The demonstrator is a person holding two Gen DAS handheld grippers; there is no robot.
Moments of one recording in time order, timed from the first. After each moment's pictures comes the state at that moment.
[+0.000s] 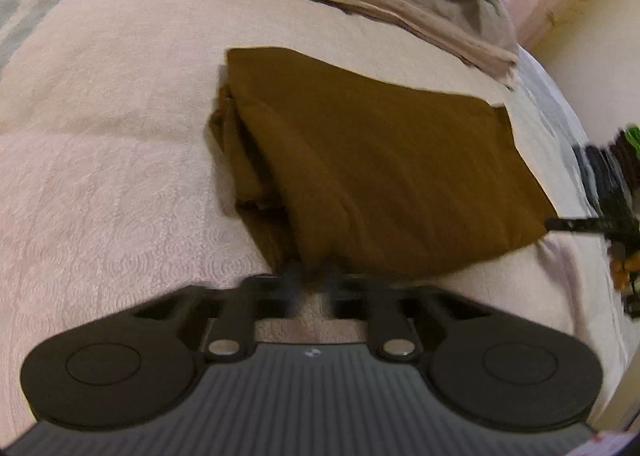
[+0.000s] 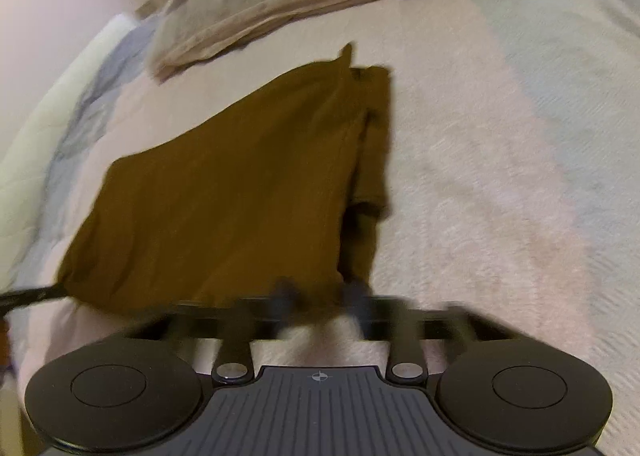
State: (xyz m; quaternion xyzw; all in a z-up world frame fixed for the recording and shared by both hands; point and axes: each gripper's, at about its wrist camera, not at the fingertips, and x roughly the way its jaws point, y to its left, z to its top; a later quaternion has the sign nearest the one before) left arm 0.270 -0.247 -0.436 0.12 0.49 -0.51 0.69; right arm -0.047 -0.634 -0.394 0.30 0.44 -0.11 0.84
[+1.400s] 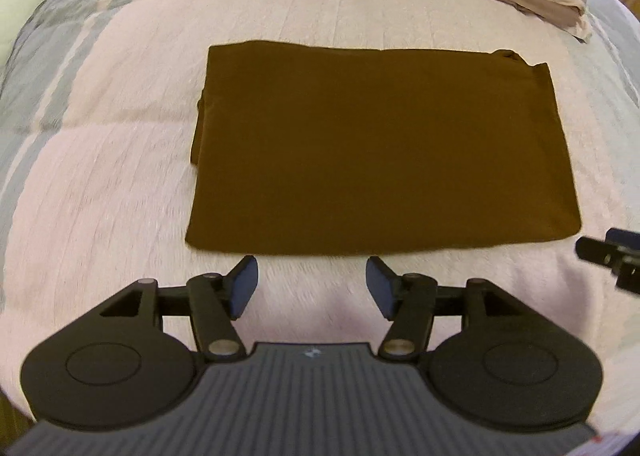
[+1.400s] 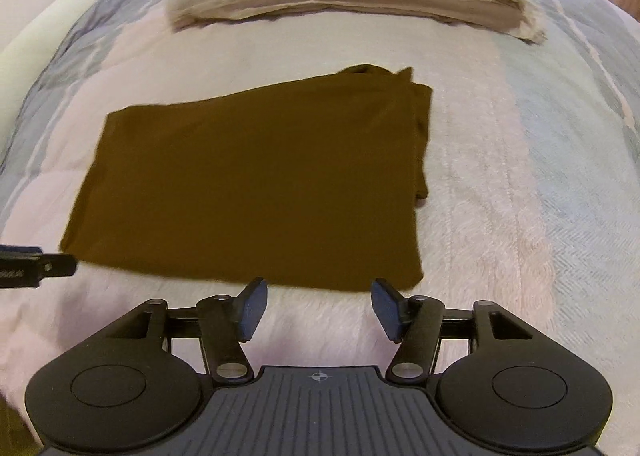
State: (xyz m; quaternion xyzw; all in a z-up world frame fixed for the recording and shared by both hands) left arm 0.124 -0.349 -0.343 0.24 0.53 -0.31 0.75; right arm -0.025 -0.530 -0.312 0.20 0.51 -0.16 0.82
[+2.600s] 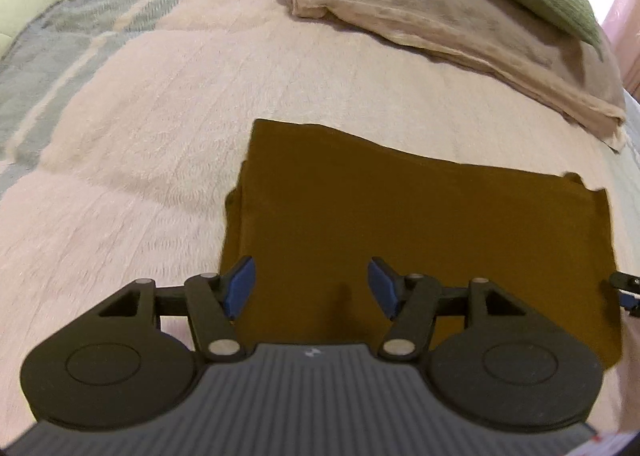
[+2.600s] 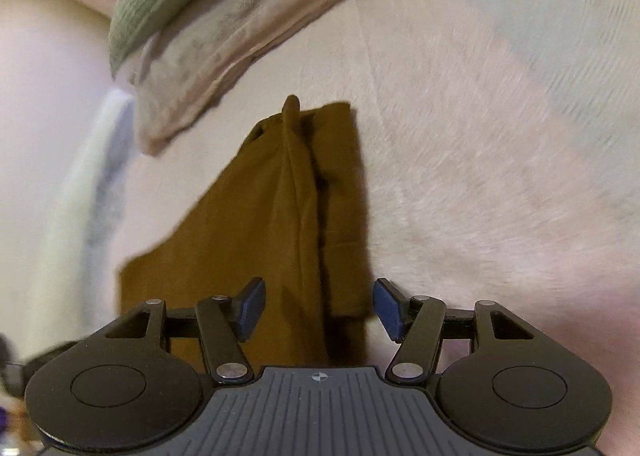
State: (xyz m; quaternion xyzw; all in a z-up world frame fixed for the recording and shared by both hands) left arm 0.256 -0.364 -0.401 0.13 0.47 -0.33 0.81; right arm -0.018 -0.732 -0.455 0.48 0.36 -0.09 0.79
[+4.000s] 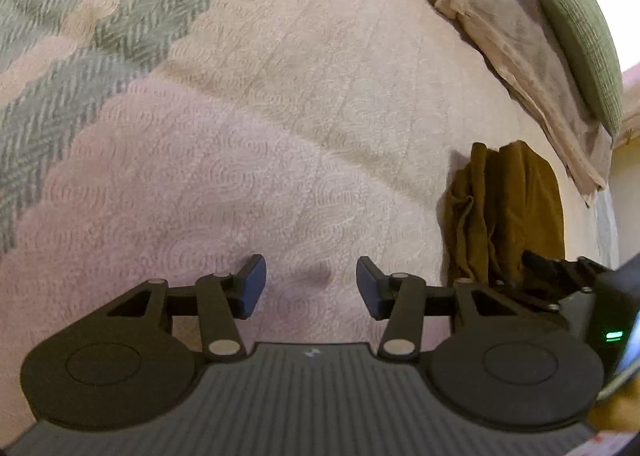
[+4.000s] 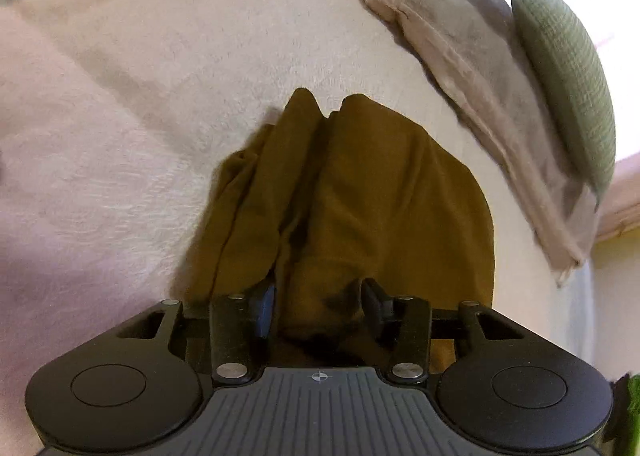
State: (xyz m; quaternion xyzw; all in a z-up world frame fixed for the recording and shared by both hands) left arm 0.445 -0.174 -0.436 0.01 0.60 -0.37 0.71; right arm 0.268 -0.267 -0.411 -0.12 0.57 -0.22 0.79
